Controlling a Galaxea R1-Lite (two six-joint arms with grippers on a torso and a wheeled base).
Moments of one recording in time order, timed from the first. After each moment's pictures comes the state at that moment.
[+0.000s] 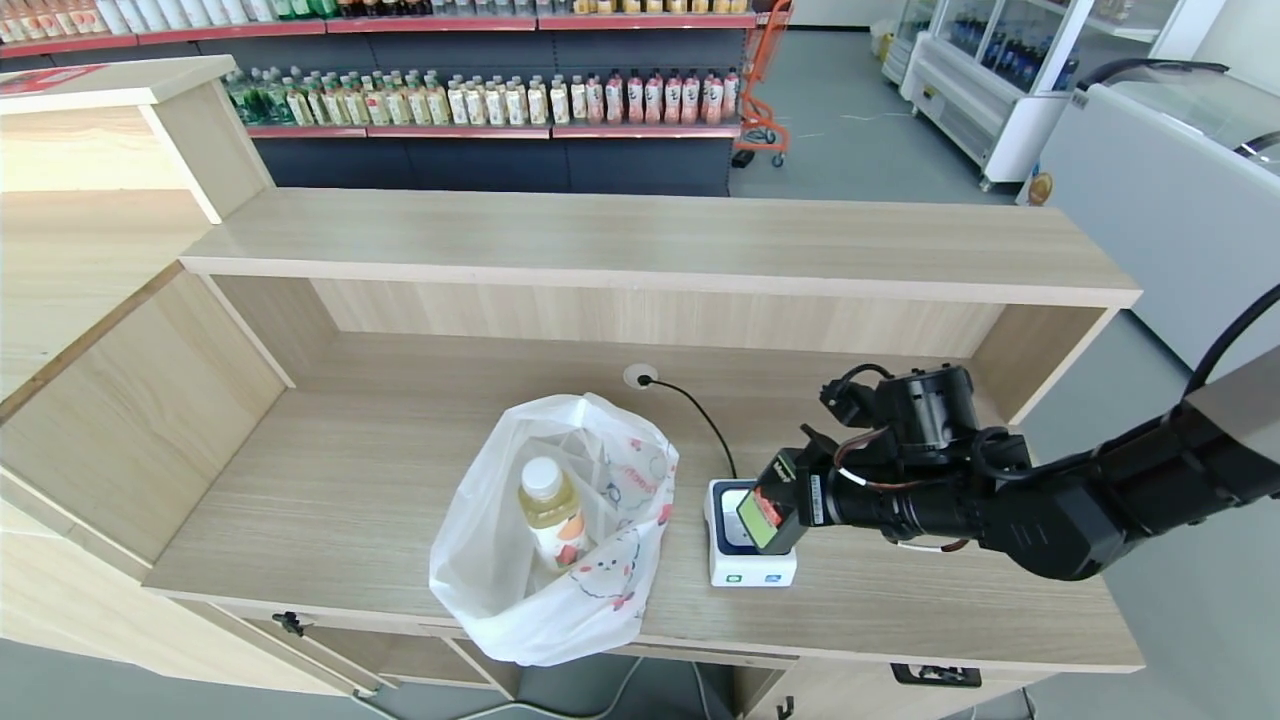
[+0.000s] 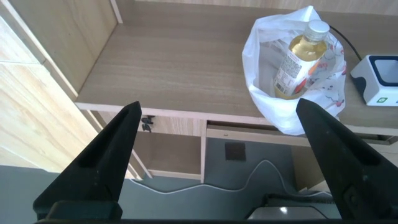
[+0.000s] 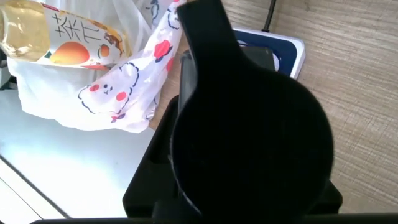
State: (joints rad) left arm 0.00 0.00 0.00 0.00 0.00 0.00; right arm 0.42 1.98 -0.89 -0.52 0.21 0.23
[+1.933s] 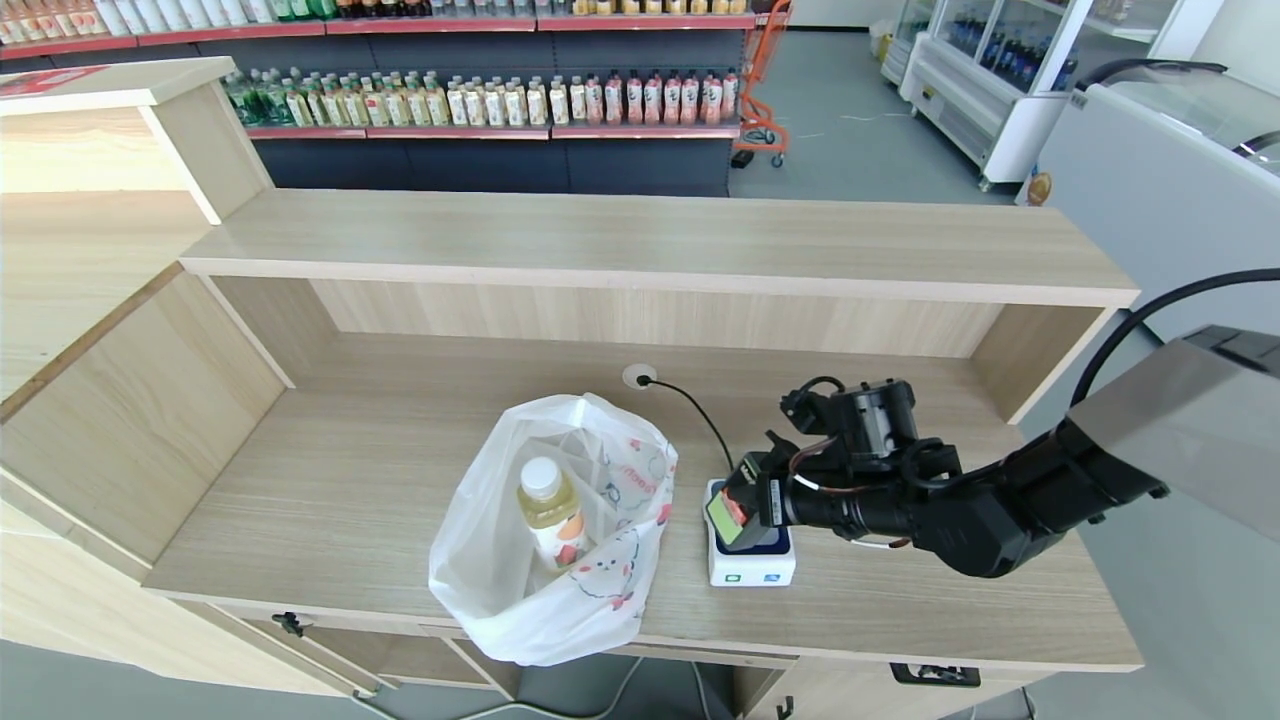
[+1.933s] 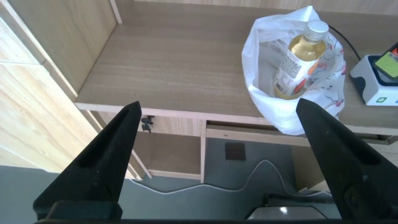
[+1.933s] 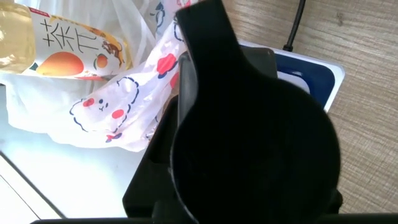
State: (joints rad) left arm 0.00 0.00 0.00 0.00 0.00 0.00; right arm 0.45 2.14 -0.99 -0.58 0.21 0.23
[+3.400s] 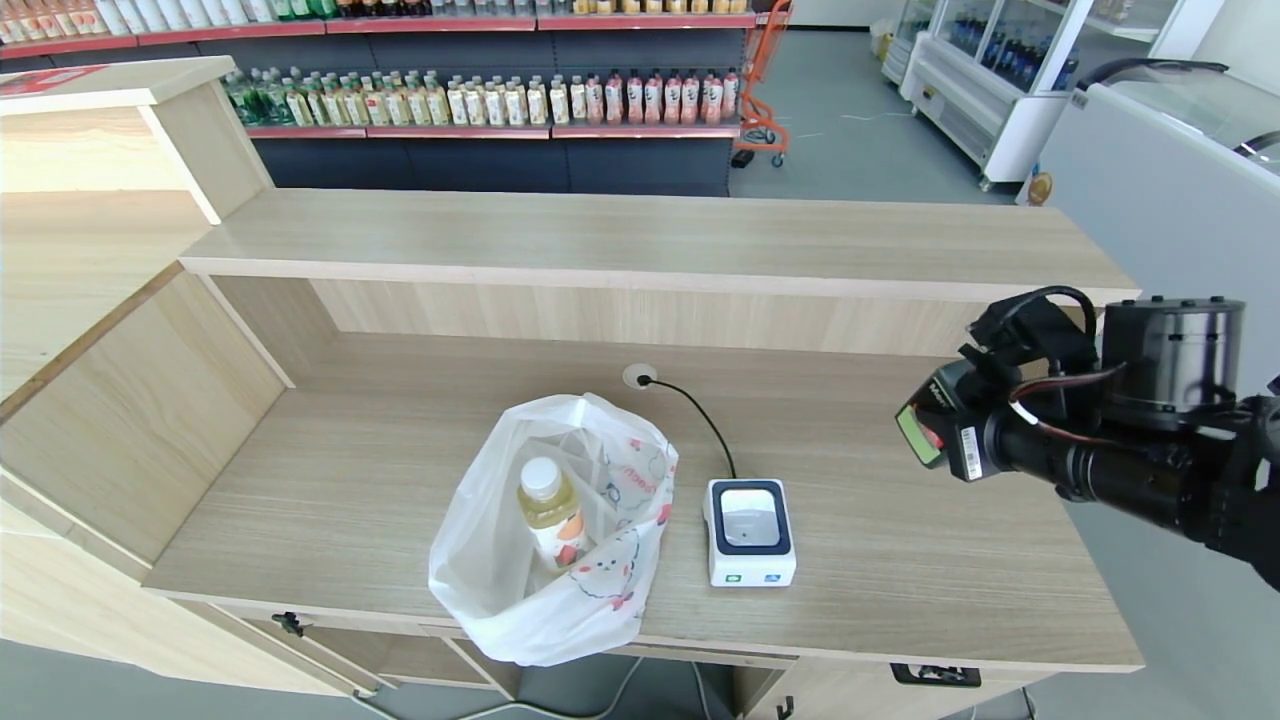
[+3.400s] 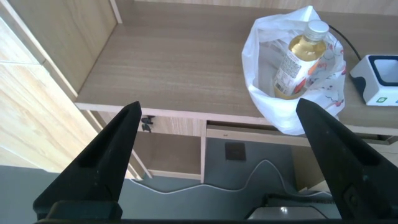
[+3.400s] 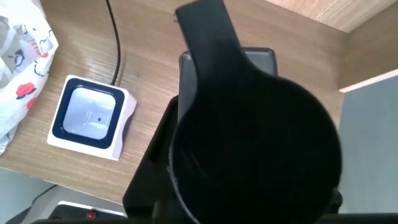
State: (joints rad) left arm 0.00 0.00 0.00 0.00 0.00 0.00; right arm 0.29 1.60 -0.71 -0.57 -0.16 -0.21
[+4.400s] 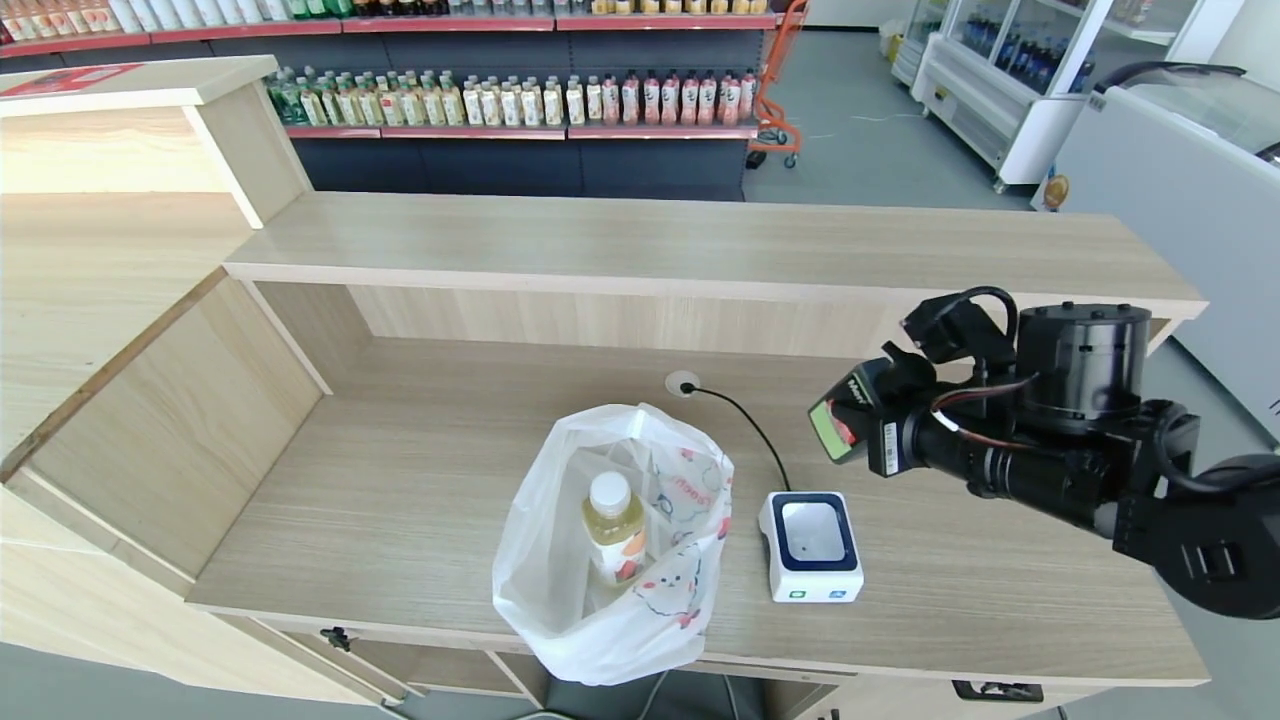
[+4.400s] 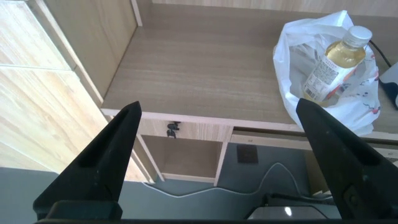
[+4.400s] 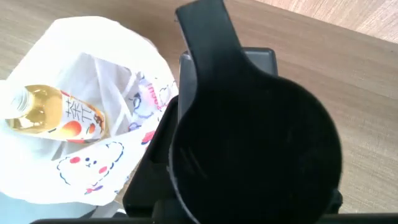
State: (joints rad) left arm 0.00 0.00 0.00 0.00 0.00 0.00; right arm 0.42 1.72 -0.76 -0.69 -0.06 -0.07
